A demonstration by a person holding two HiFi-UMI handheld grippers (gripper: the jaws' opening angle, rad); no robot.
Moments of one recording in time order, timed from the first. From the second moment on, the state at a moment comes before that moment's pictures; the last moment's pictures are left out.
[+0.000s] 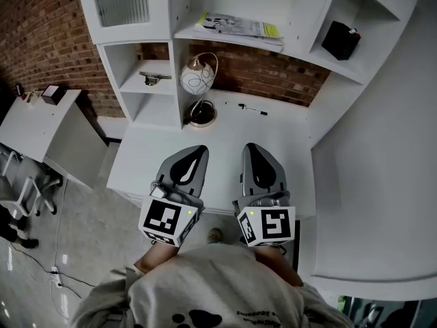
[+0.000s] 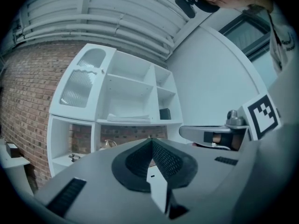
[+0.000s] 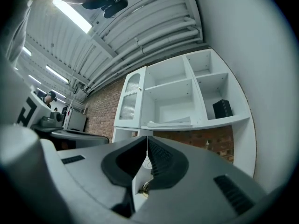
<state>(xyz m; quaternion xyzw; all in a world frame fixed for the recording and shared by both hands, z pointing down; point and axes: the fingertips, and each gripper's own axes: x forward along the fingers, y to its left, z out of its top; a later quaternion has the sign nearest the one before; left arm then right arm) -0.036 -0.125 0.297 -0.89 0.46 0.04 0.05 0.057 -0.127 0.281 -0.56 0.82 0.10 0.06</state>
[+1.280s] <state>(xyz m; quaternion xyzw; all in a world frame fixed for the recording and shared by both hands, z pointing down) 0.001 -0.237 0.272 -0.88 0.46 0.04 0.10 0.077 -0.239 0.265 -0.54 0.83 0.13 0.07</state>
